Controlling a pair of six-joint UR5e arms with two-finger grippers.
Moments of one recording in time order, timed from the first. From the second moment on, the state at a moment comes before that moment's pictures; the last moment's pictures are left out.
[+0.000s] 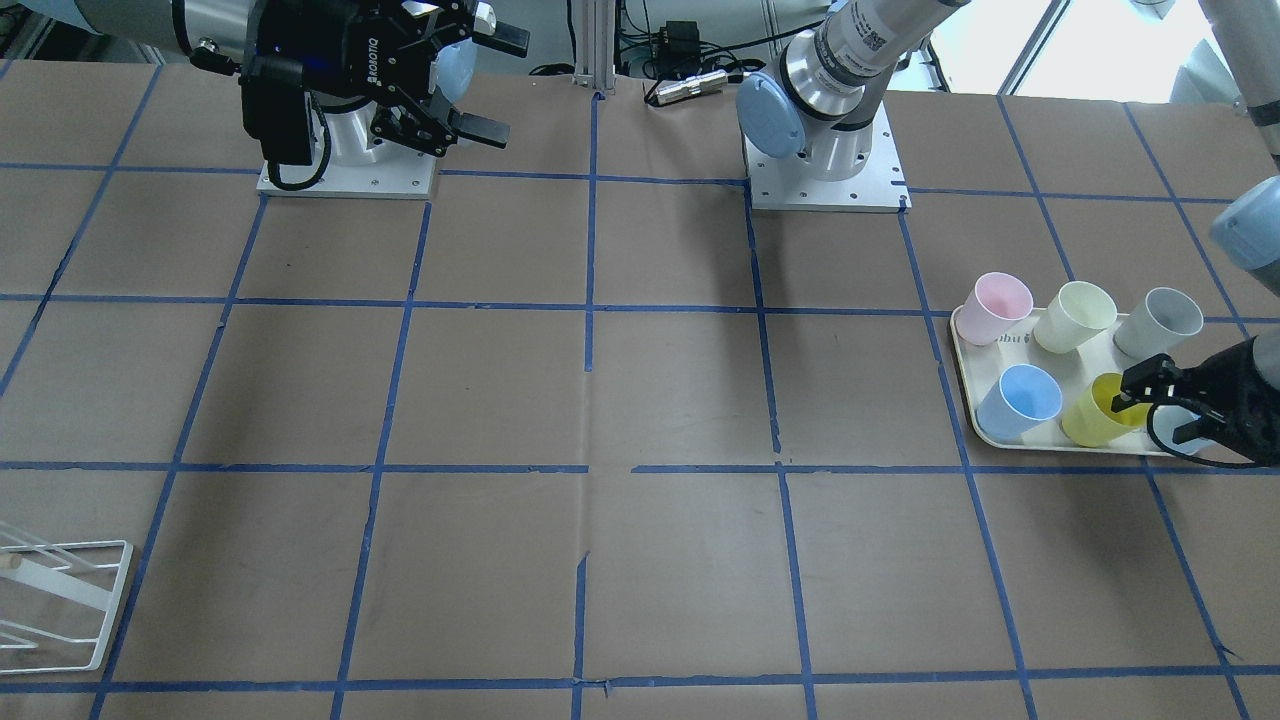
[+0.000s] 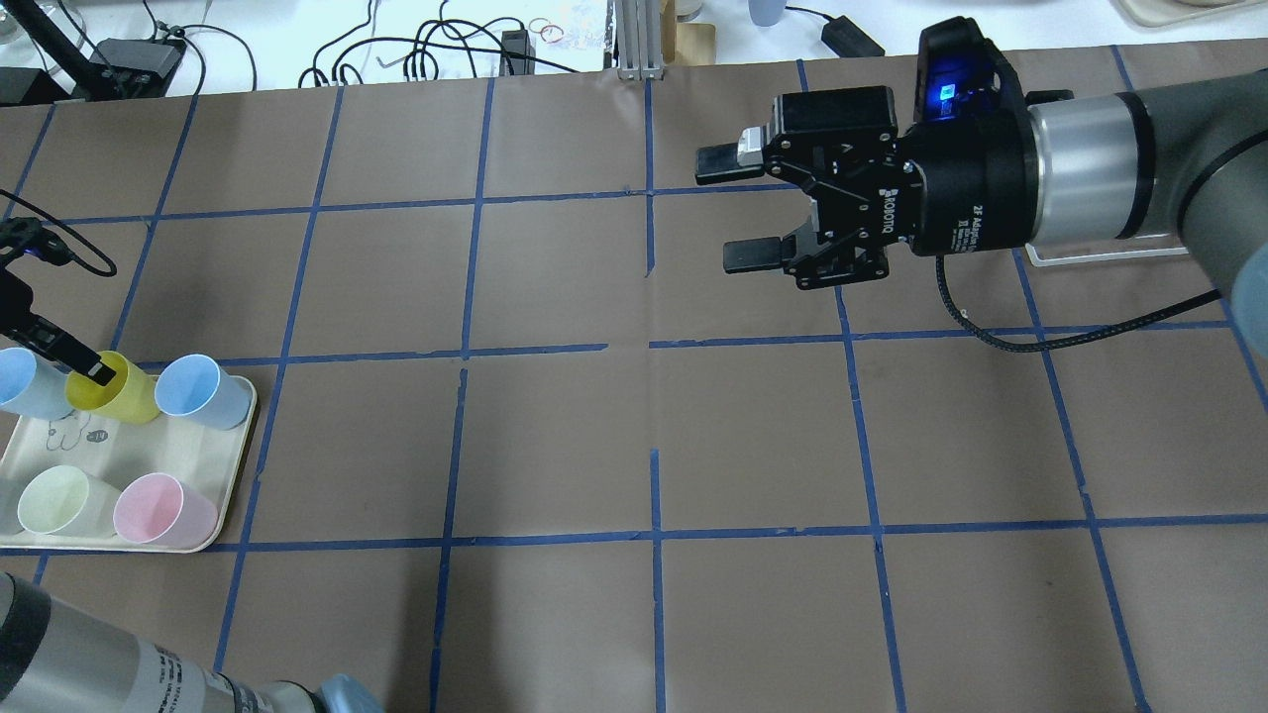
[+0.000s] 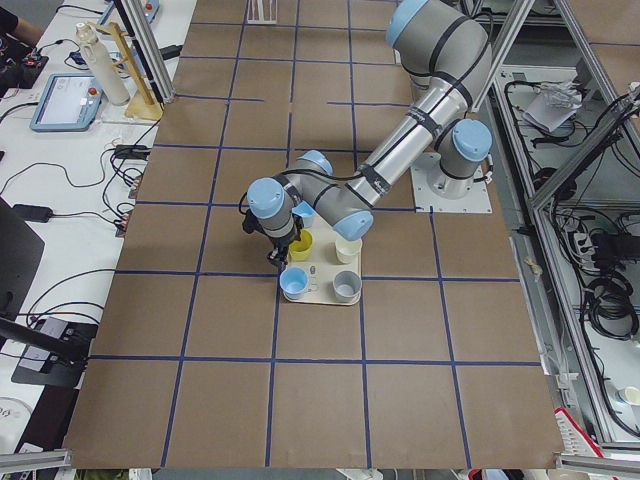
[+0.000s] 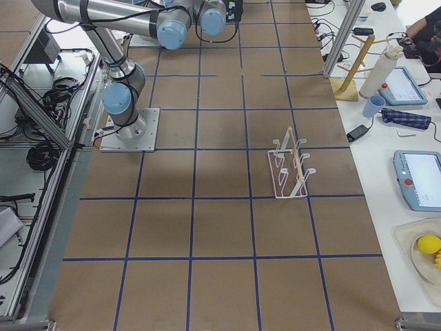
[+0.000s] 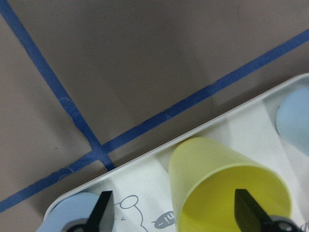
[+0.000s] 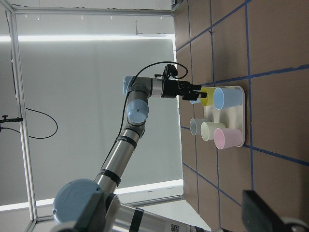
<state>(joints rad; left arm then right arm) -0.83 -2.03 -1.64 -1.19 1.60 1.20 1.40 -1.79 1.90 -1.27 -0.23 -0.39</state>
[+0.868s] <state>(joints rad) -0.83 -2.03 -1.64 -1.20 1.60 1.19 1.40 -1.78 1.91 -1.15 -0.05 -0.45</state>
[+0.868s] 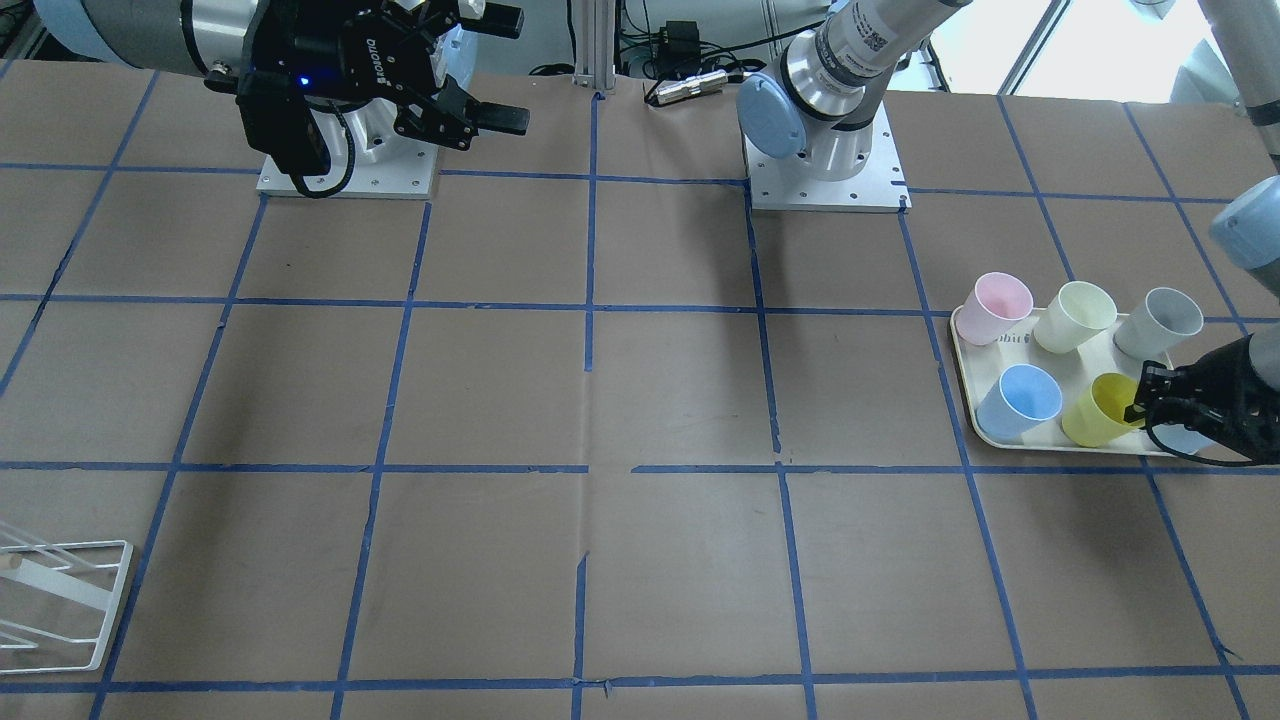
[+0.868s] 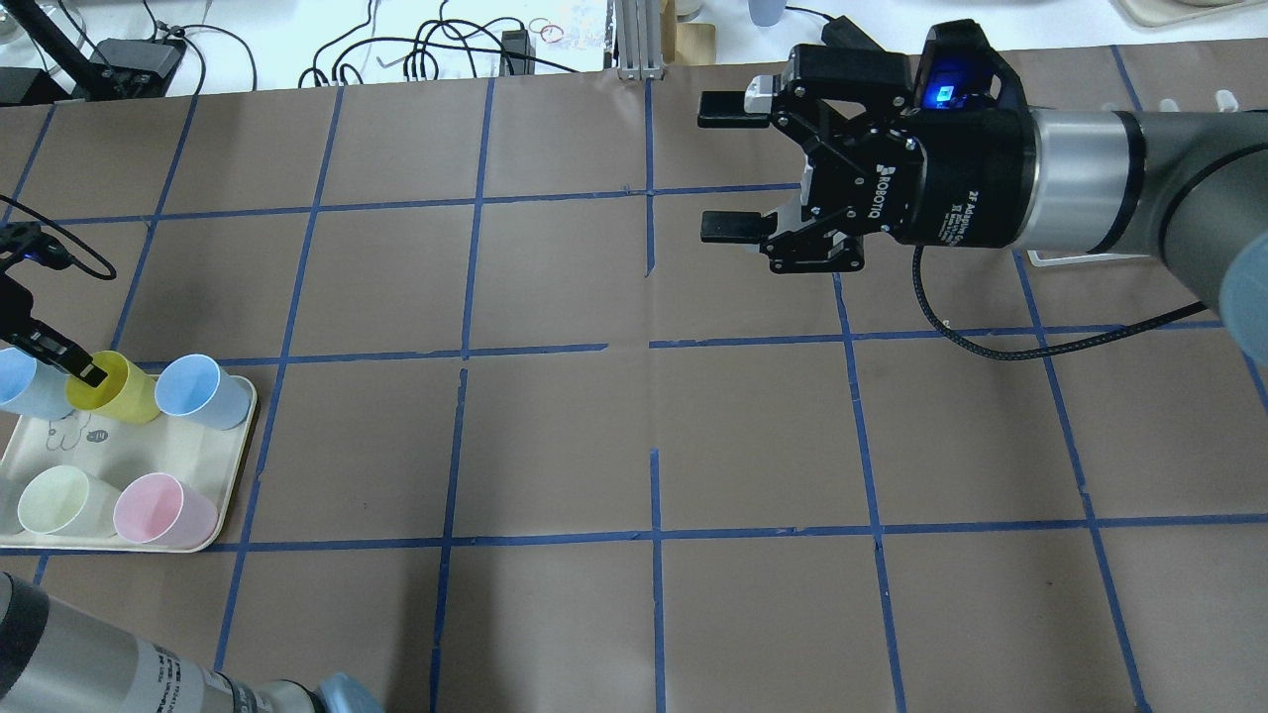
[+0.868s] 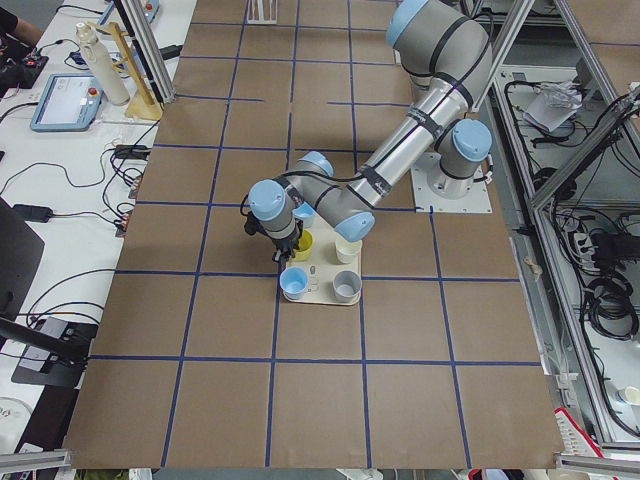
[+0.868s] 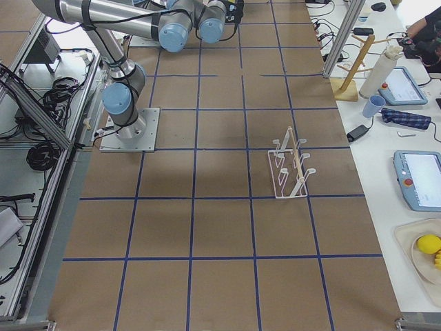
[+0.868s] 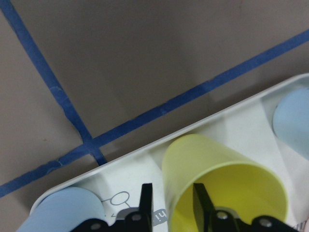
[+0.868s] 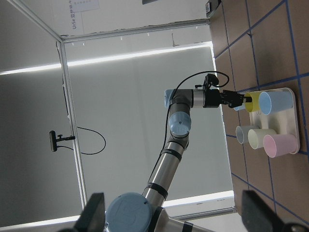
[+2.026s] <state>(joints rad) -0.92 -1.93 -1.32 -1.84 1.46 1.09 1.41 -1.76 1.91 -1.14 -0.02 -0.50</state>
